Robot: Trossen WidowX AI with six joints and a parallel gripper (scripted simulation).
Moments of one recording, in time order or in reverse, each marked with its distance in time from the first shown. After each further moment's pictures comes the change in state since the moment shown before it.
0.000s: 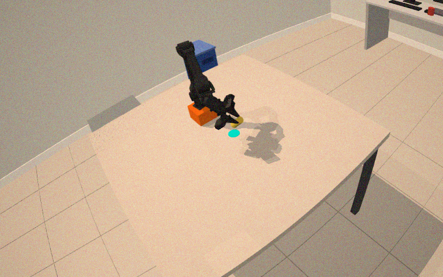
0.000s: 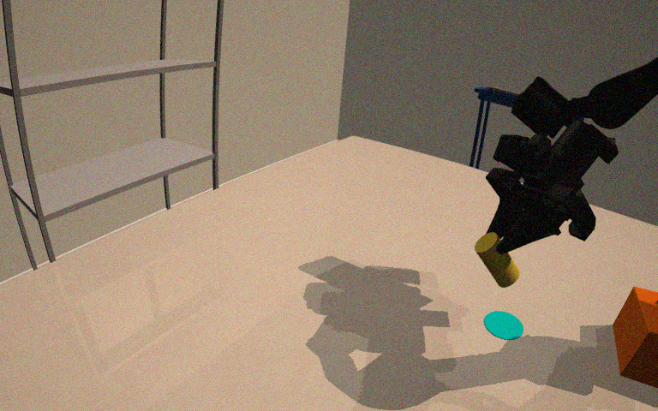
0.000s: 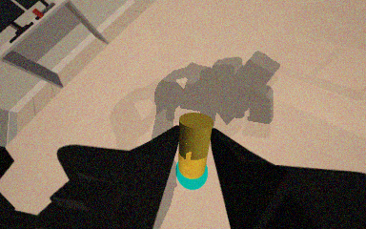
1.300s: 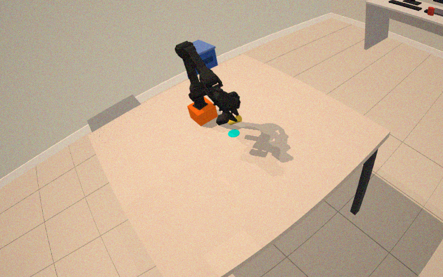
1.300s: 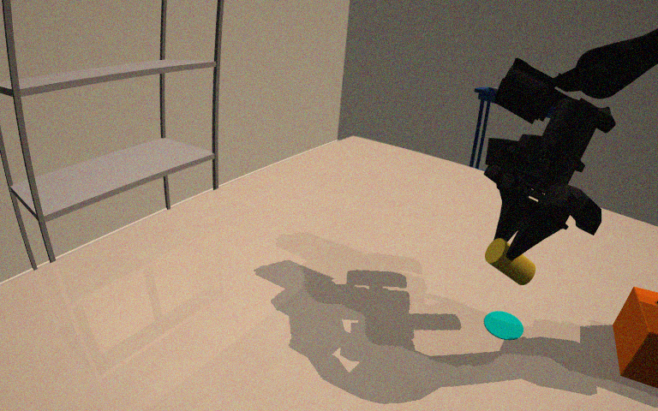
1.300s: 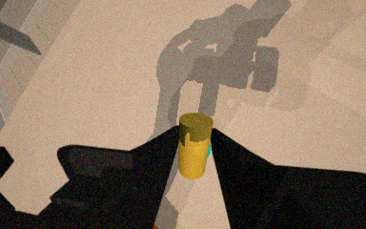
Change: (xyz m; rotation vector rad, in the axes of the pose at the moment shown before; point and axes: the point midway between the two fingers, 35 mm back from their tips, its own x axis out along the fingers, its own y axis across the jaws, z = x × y) arm -0.002 0.013 0.001 -0.030 0.278 -0.039
